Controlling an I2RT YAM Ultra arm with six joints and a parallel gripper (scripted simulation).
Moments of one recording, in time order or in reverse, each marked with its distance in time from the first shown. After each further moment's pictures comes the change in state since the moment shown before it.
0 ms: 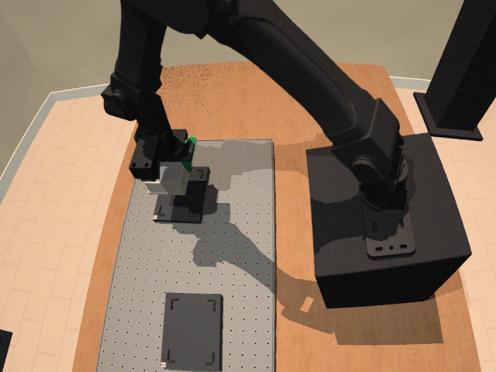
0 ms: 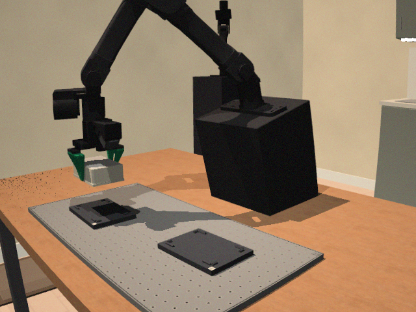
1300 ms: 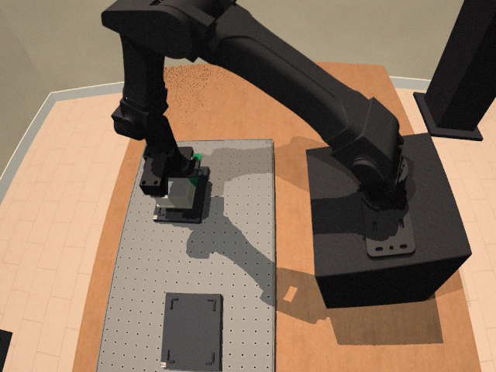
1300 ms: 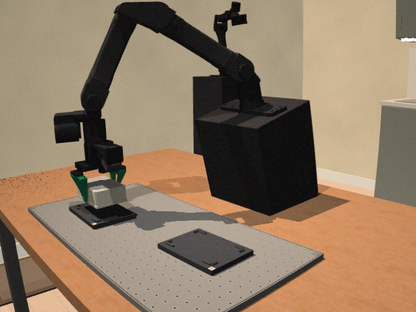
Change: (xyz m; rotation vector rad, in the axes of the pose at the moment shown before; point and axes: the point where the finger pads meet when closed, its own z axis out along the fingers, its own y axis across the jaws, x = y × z) arm -0.002 0.004 0.056 -0.023 -0.012 0.002
